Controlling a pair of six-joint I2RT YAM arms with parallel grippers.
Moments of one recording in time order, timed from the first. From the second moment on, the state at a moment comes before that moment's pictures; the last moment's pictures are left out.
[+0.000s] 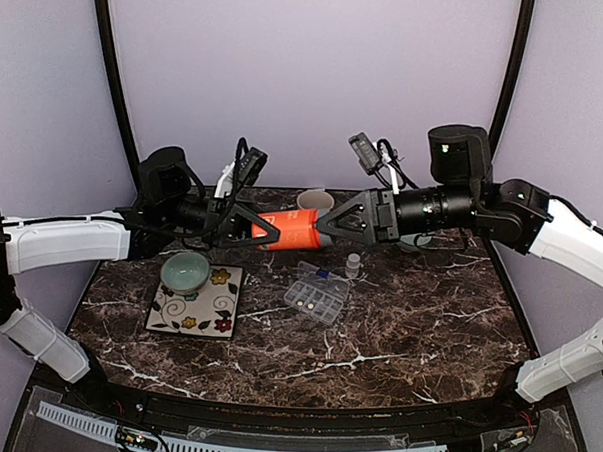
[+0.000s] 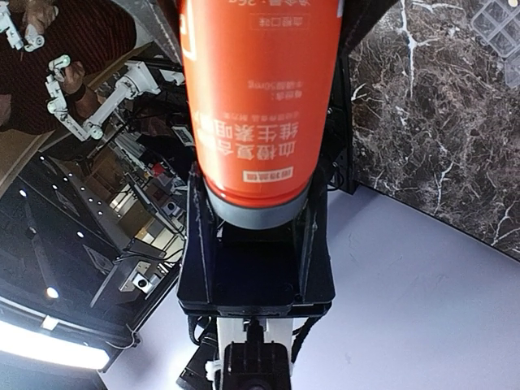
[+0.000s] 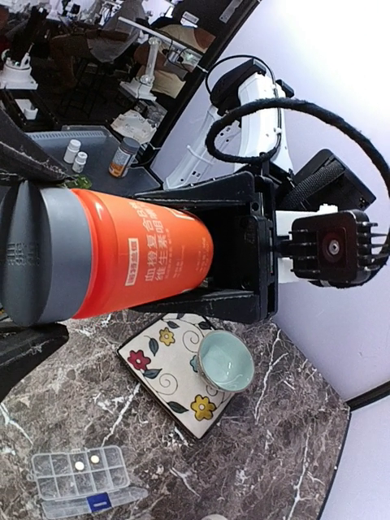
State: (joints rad) left arm -0.70 1.43 0.98 0.51 1.16 -0.71; right arm 0.95 1.29 1.32 -0.40 -0.51 0.48
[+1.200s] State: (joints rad) left arm -0.95 1.18 1.04 -0.10 0.27 -0.09; right arm 0.83 1.36 1.16 0.01 -0.61 1.12
